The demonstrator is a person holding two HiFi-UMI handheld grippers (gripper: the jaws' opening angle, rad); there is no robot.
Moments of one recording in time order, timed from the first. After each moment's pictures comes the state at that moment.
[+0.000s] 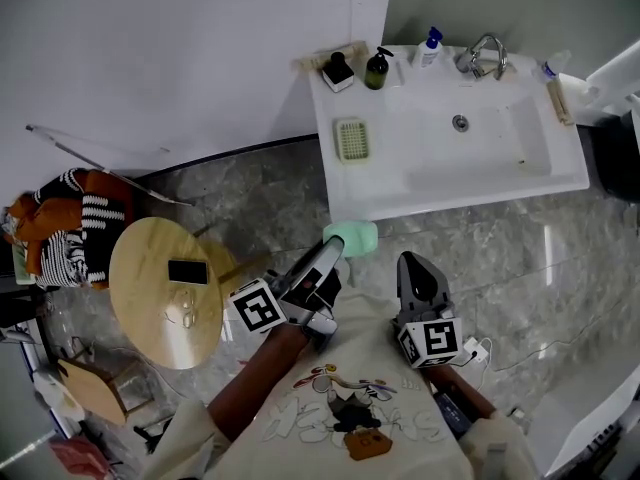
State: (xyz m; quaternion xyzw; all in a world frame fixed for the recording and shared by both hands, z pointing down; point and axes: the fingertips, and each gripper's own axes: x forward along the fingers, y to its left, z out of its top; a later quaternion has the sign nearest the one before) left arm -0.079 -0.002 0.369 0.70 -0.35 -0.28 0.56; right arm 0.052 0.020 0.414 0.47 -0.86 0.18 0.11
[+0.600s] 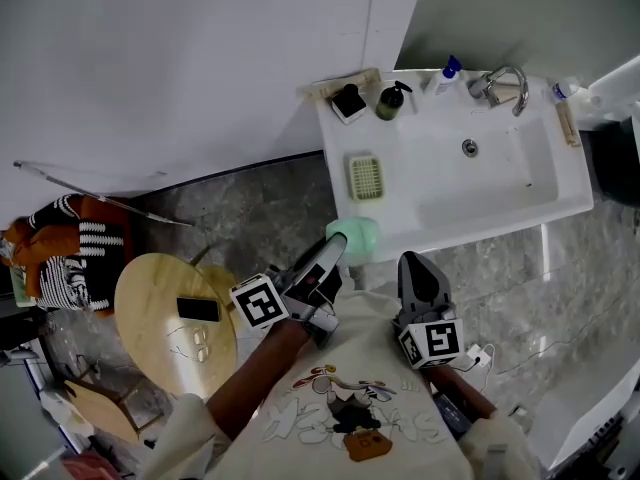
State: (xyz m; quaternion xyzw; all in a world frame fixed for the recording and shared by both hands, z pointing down) left arm -0.131 -0.108 0.384 0.70 -0.33 -0.27 0.58; right arm -0.002 -0.076 0.418 0.49 -0.84 0.19 0.10
